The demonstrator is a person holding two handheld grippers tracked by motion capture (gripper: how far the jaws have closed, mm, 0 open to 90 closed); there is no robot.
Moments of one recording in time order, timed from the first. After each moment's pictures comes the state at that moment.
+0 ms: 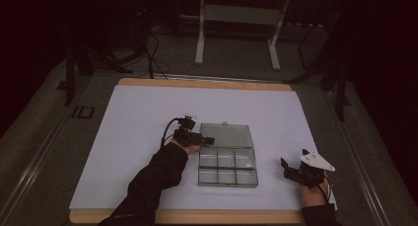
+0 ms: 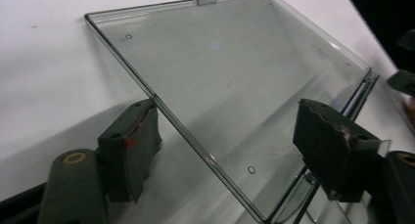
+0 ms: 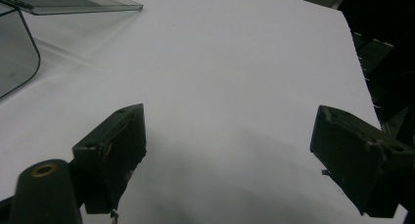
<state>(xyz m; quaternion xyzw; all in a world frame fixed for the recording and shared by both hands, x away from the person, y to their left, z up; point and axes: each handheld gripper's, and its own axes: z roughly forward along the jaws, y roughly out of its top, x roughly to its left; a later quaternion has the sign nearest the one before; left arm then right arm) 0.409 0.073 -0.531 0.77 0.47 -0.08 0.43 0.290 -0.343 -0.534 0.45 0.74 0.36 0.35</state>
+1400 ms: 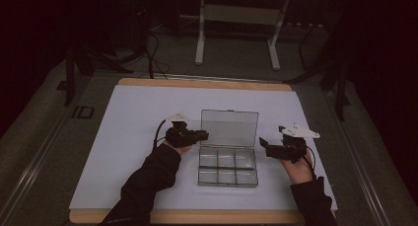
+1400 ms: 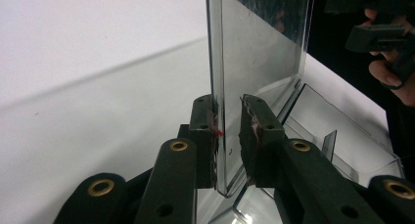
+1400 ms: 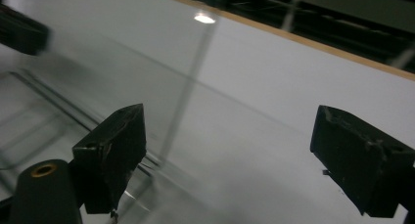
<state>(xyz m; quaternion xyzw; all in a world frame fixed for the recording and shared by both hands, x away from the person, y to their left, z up) 0.385 0.096 -0.515 0.76 0.35 -0.01 0.54 0.341 -0.274 -0.466 0.39 0.77 0.43 0.26</state>
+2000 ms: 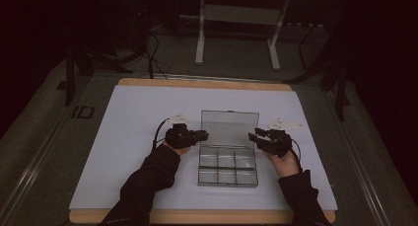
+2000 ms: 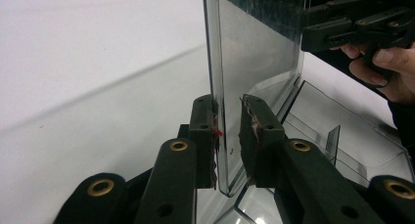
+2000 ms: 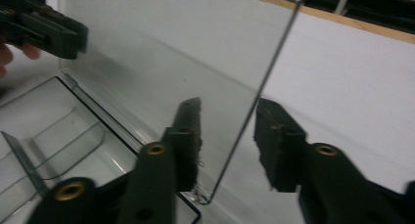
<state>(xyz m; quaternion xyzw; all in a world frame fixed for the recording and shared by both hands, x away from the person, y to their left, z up) 0.382 0.096 -0.515 0.77 0.33 0.01 0.55 0.363 -0.249 -0.478 0.37 0.80 0.44 0.18</state>
